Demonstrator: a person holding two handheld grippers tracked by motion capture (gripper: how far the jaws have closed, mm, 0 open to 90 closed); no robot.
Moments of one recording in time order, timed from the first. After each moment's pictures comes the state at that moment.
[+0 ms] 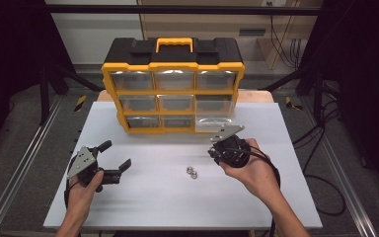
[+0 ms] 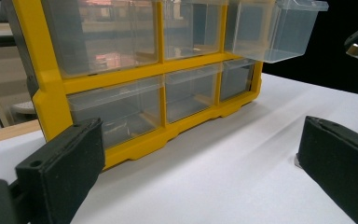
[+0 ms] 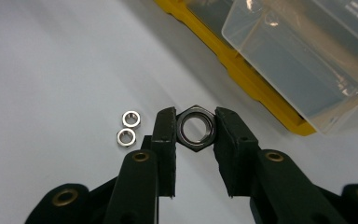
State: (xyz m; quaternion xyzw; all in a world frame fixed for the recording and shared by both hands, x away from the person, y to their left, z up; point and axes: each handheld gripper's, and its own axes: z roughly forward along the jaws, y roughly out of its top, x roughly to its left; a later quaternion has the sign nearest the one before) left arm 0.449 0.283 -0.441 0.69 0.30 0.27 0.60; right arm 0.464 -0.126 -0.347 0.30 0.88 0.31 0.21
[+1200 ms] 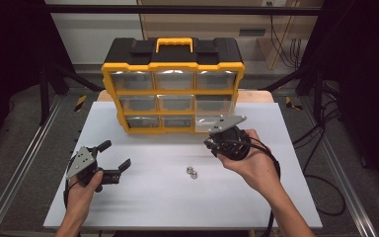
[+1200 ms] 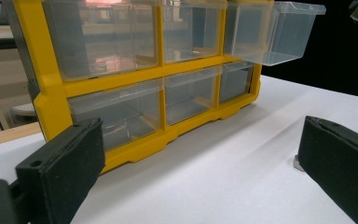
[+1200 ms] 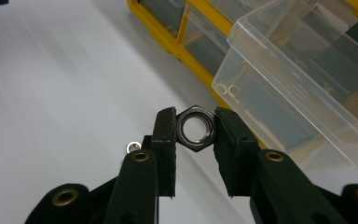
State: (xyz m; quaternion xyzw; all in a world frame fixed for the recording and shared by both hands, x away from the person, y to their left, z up) left arm 0.448 0.284 -0.440 0.69 0.30 0.28 0.60; right arm 0.463 -0.119 -0.312 0.28 0.87 0.34 0.23
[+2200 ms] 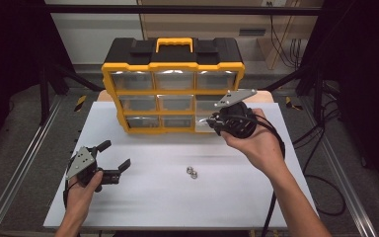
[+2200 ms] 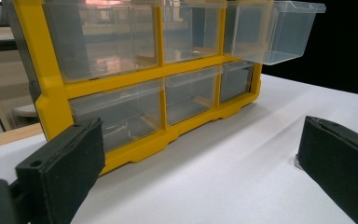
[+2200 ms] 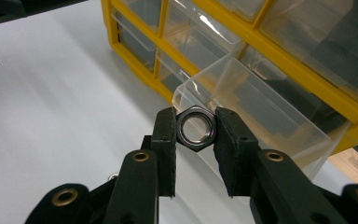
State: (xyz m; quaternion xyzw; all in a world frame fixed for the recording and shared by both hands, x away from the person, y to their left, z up) left arm 0.448 0.284 -0.439 0.69 0.29 0.28 0.60; right arm 0.487 -0.126 -0.266 0.30 0.85 0.36 0.24
